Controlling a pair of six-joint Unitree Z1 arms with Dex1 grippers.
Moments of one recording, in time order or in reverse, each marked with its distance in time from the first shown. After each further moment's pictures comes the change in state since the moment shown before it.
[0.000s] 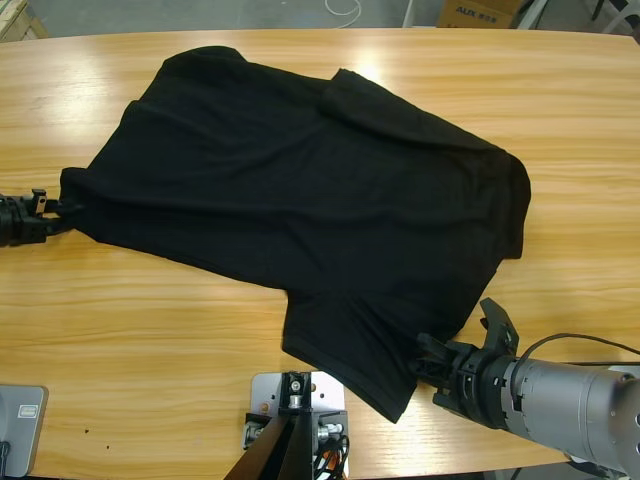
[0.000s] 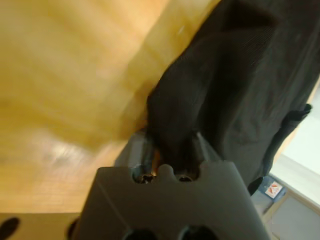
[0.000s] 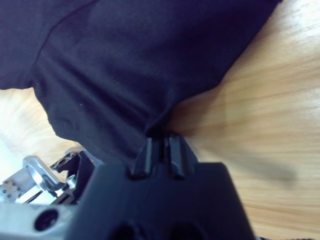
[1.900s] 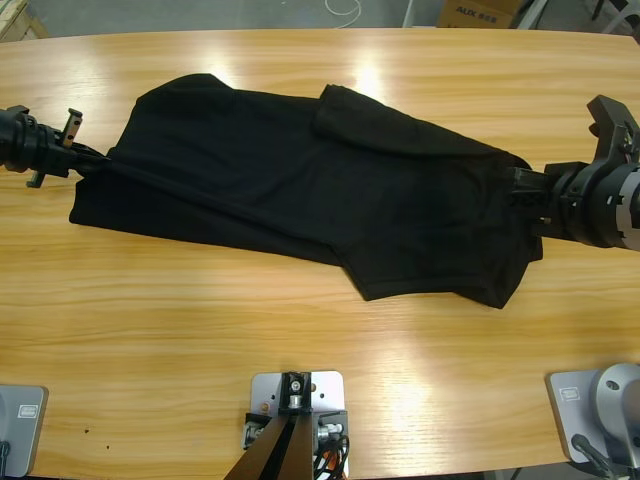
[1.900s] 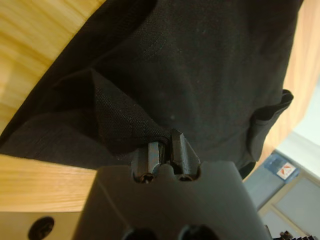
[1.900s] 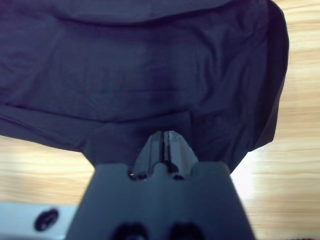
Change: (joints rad) arm 0 -0.223 0.080 -0.495 0.448 0.030 -0.083; arm 1 -0.584 -0.234 -0.433 0.644 -0.157 -0.966
